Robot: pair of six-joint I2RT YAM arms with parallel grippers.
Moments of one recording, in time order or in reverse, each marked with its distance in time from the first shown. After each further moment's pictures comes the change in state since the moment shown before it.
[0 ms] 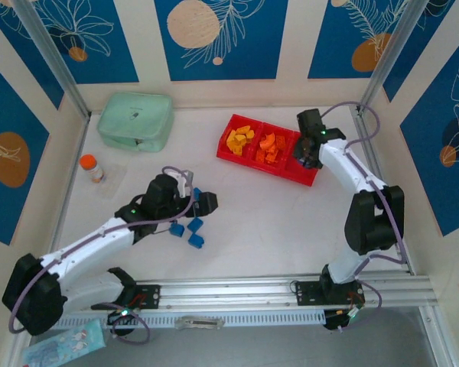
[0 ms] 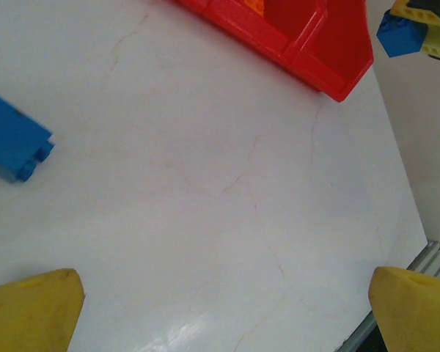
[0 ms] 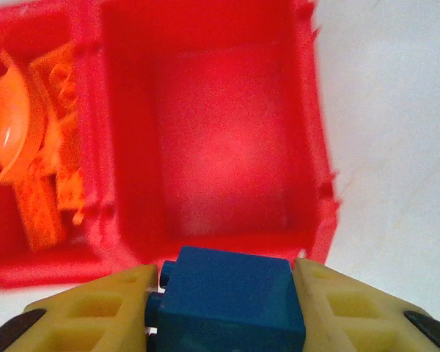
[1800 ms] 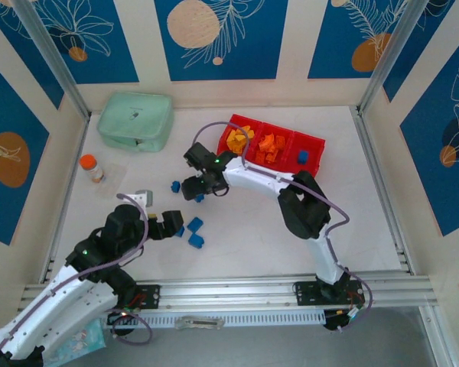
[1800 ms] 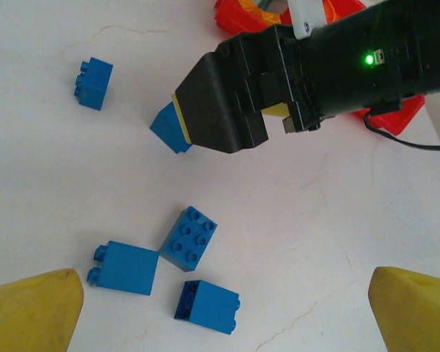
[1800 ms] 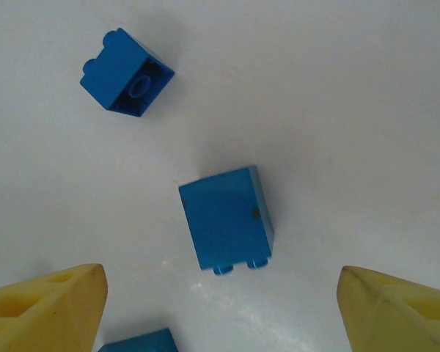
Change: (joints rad) left arm 0.002 -0.608 -0.111 -0.478 -0.288 0.022; right arm 0.685 0.460 0.367 0.064 -0.263 -0.247
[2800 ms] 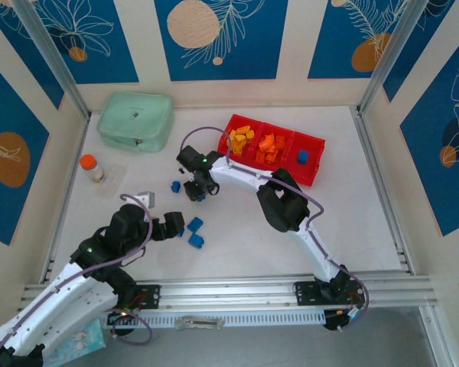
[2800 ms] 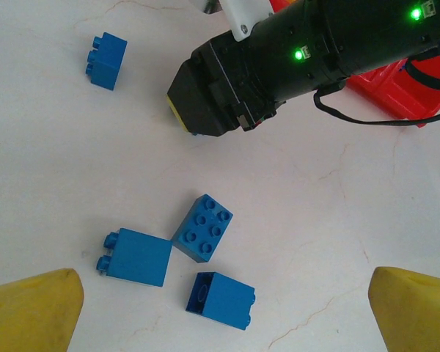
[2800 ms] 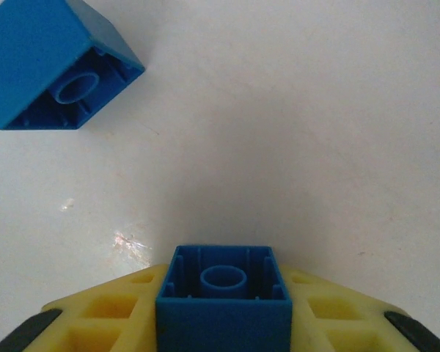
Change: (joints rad) left arm 0.000 0.033 -0.024 0.010 -0.005 -0.018; right arm 0.000 0.224 0.205 -0.095 0.013 -0.206
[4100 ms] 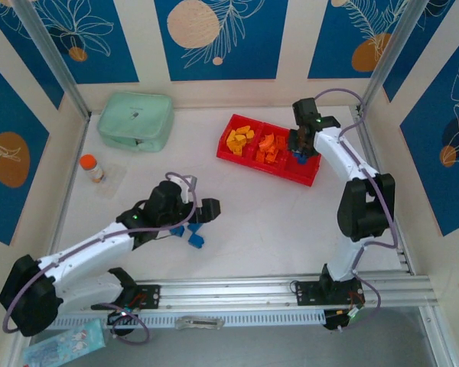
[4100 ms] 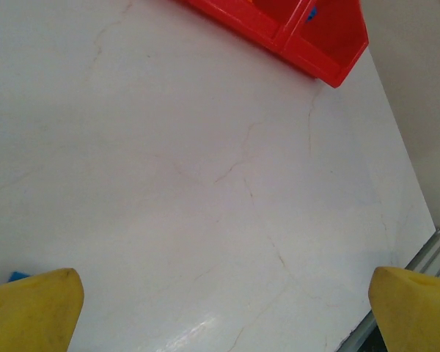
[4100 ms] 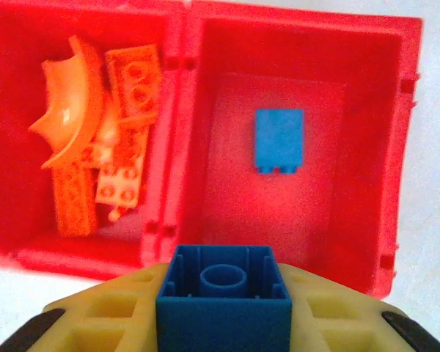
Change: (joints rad) left arm -0.091 0.545 0.099 0.483 0.222 -0.001; right arm -0.676 -0.551 -0.397 -0.022 0.177 0.253
